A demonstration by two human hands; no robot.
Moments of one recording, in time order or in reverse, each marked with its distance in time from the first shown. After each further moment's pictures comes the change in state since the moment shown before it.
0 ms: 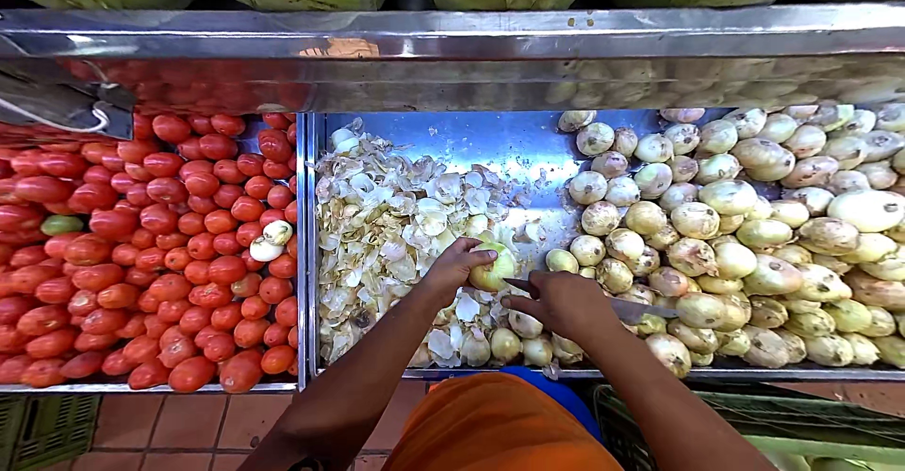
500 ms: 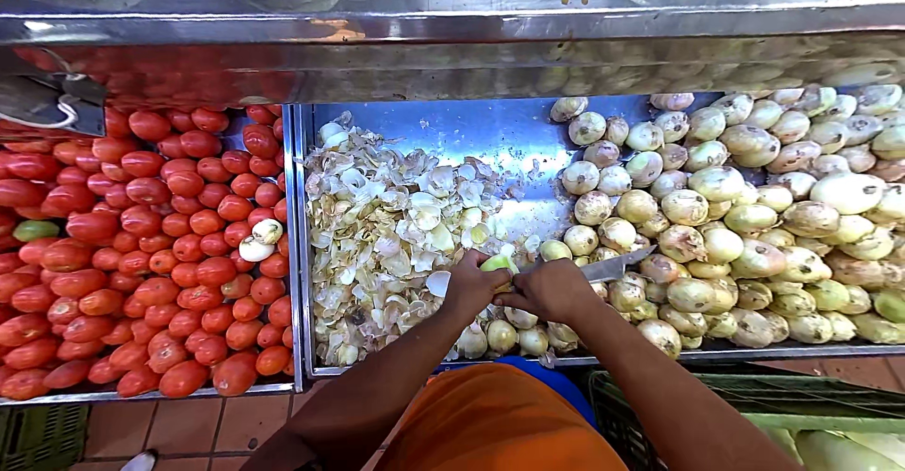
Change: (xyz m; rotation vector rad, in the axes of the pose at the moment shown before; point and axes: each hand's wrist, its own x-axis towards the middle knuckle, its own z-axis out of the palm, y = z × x) left_hand -0.009 -0.034 0.041 0.310 0.230 0.067; right_hand 0.023 0.017 0.025 -0.244 0.056 -0.312
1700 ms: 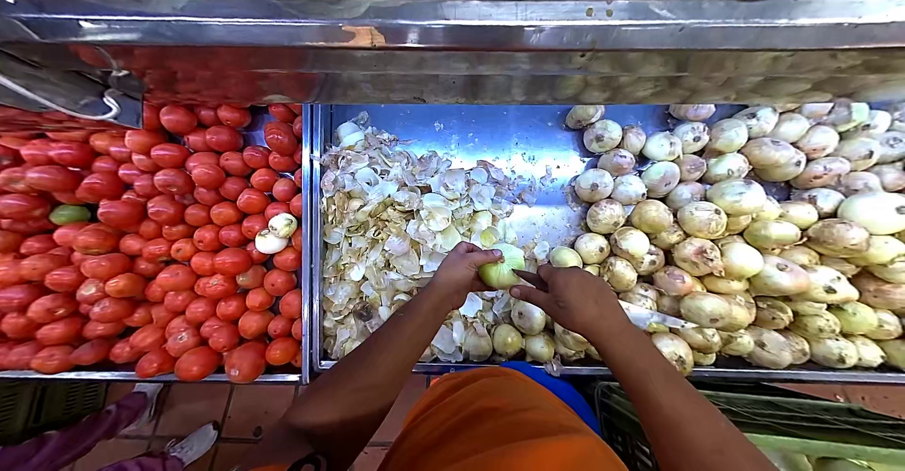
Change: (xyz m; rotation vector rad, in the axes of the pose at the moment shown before) left_hand 0.016 0.014 -0.036 -0.447 -0.151 -0.218; right_hand -0.014 -0.012 -0.030 0.322 -0.090 0.381
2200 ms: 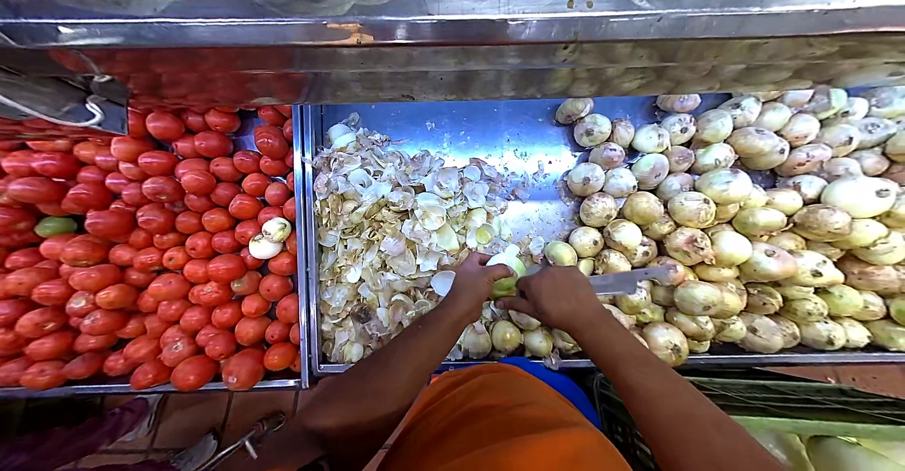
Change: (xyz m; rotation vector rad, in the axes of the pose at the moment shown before) left_hand -0.005 -0.032 0.027 0.120 0.074 0.085; right_hand 0.008 -0.010 0.018 -0.296 -0.093 -0.191
